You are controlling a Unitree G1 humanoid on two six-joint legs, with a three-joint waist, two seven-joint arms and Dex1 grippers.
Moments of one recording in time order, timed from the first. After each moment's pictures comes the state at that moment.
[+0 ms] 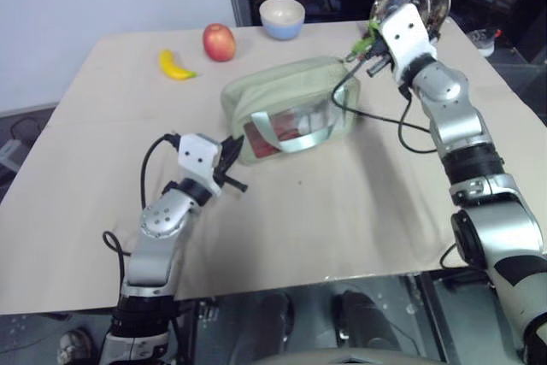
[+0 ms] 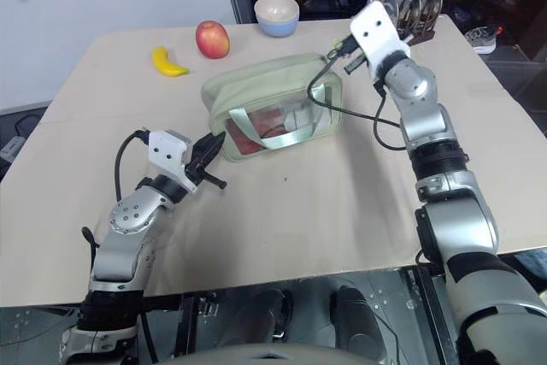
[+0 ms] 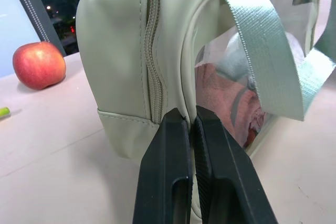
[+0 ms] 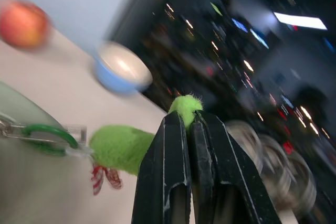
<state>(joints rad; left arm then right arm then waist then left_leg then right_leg) -0.15 0.38 0.08 -0.21 -0.20 0.15 -0.41 -1.05 -0.40 0.11 0.68 -0.12 -0.01 0.26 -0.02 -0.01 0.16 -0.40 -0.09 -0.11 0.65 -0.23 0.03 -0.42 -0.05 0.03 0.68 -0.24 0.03</state>
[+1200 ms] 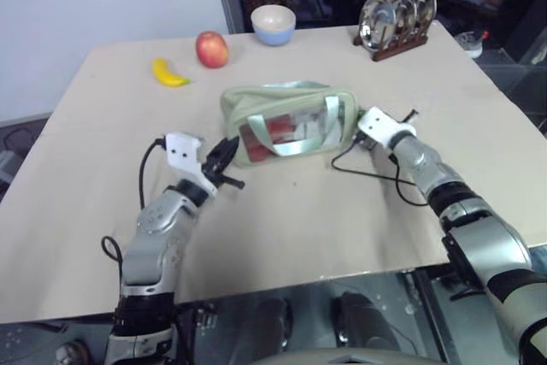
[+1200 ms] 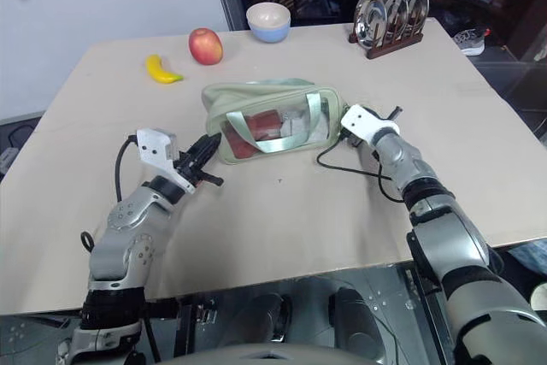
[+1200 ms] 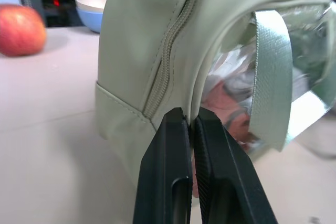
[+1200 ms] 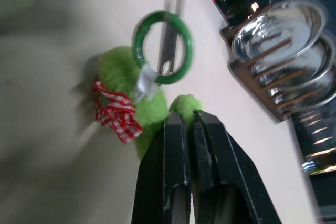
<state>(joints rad) -0.15 0.35 0.16 -0.21 -0.45 0.28 -0.46 -0.91 -0.36 0.21 1.05 -0.27 -0.25 0.19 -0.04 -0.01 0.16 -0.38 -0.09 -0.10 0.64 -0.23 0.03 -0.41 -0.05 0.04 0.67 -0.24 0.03</state>
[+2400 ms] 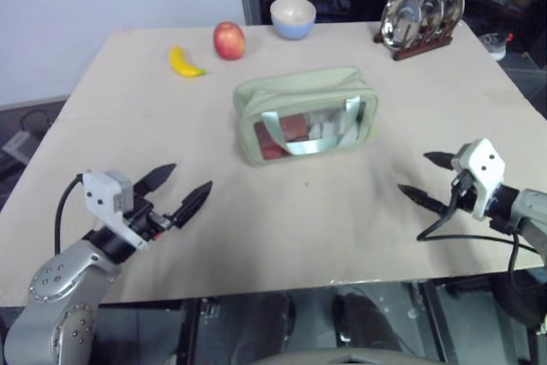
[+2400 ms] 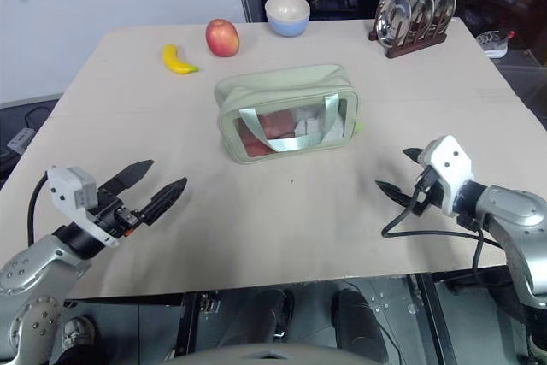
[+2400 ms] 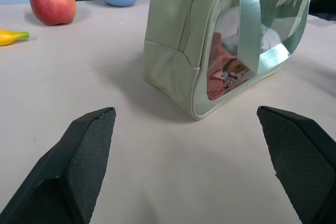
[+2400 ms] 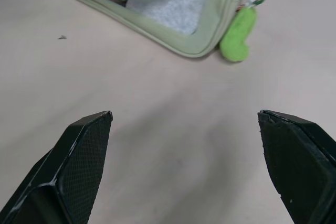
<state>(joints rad) 0.25 0.57 0.47 -0.50 -0.69 0.37 -0.65 -0.03 -0.77 -0.22 -0.46 0.41 0.55 0.75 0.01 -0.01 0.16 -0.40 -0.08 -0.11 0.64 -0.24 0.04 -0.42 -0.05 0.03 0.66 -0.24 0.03</state>
